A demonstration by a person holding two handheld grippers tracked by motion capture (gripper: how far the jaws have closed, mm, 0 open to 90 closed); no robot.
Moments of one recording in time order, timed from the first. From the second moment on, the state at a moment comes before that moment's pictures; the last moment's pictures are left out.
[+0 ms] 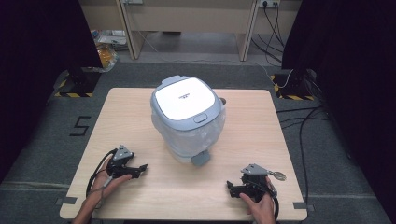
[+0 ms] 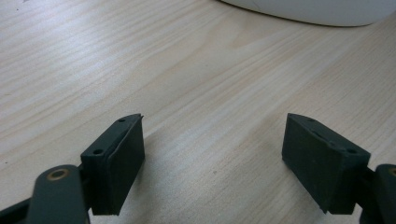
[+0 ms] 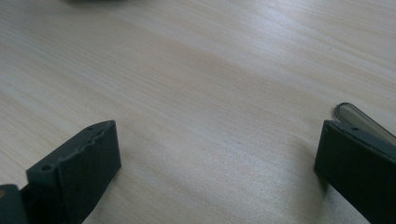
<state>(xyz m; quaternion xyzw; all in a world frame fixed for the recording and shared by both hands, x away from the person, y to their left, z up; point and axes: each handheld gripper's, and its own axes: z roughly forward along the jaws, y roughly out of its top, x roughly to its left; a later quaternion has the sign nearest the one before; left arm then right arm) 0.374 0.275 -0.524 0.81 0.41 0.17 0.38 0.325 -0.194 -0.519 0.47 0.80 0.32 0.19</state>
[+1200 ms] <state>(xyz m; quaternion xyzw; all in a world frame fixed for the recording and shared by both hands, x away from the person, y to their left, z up) 0.355 0.255 -0.510 0.81 0.38 0.15 0.41 0.323 -0.194 -0.519 0.45 0.81 0.33 0.19</state>
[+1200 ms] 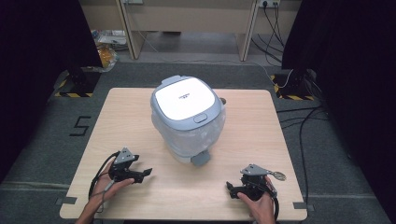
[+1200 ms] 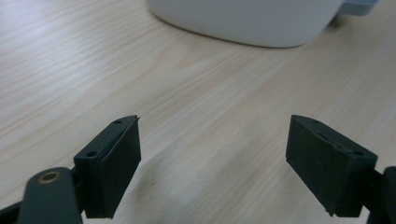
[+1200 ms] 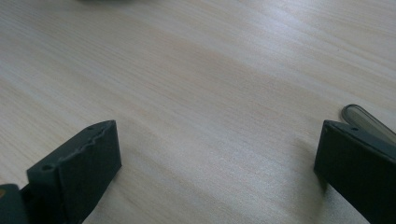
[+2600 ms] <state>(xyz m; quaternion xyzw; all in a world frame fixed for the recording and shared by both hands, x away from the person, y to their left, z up) 0.336 0.115 -0.503 0.84 0.25 0.09 0.48 0.323 -0.192 -0.519 0.45 0.81 0.33 0.19</state>
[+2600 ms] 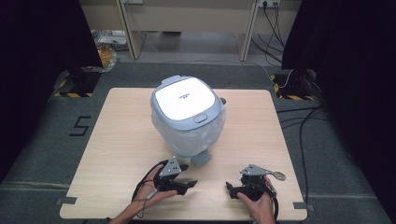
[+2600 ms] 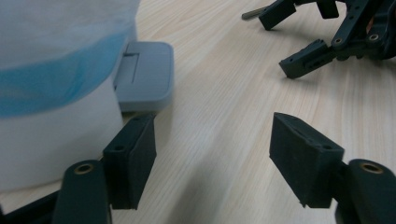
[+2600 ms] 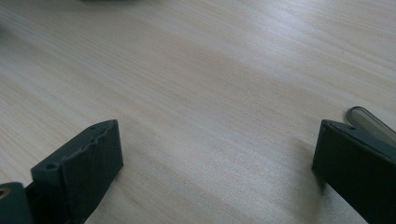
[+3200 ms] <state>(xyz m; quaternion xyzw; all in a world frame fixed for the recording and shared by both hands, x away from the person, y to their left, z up) 0.350 0.086 -0.505 0.83 0.25 0.11 0.49 0.323 -0.192 -0.519 0.45 0.81 0.33 0.19</state>
